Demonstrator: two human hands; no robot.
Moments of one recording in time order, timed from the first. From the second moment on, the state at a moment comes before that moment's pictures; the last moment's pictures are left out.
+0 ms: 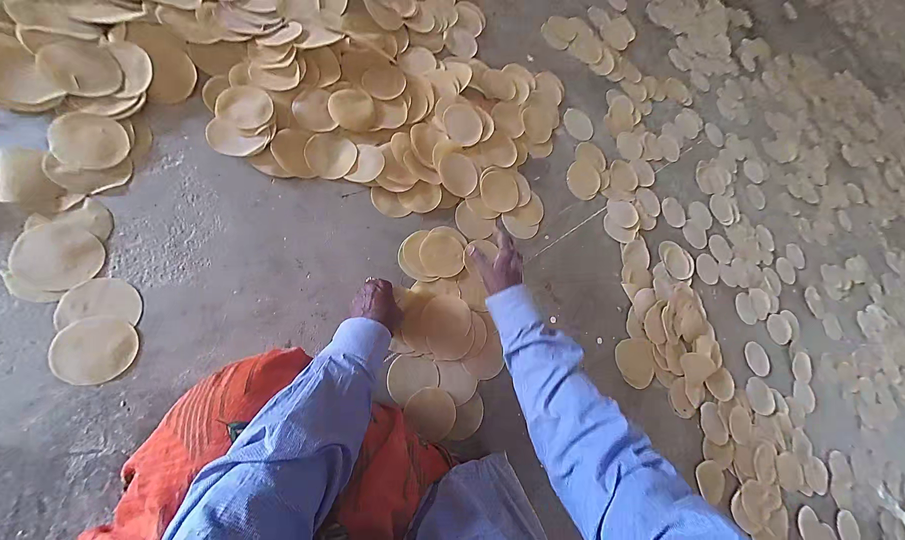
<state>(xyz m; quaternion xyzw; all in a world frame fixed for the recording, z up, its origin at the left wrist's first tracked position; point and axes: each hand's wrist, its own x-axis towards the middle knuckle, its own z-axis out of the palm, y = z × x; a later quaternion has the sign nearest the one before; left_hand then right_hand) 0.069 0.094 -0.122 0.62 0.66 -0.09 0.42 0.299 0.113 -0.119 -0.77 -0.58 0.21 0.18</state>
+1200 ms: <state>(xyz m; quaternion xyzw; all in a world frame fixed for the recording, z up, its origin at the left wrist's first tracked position) 0.054 0.119 -0.128 0.07 0.70 0.39 0.60 0.228 0.290 -0.142 -0.62 -0.78 0.02 -0.06</state>
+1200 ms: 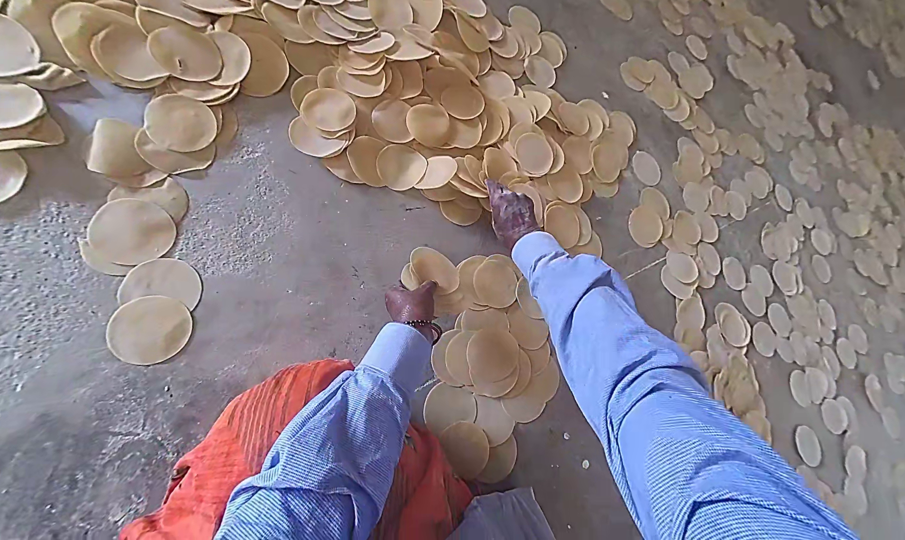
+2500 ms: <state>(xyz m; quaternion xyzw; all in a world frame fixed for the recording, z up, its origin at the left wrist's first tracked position) 0.087 0.078 -0.120 0.46 0.55 0.19 0.68 0.430 0.222 -0.161 -0.91 -0.35 0.20 0.14</state>
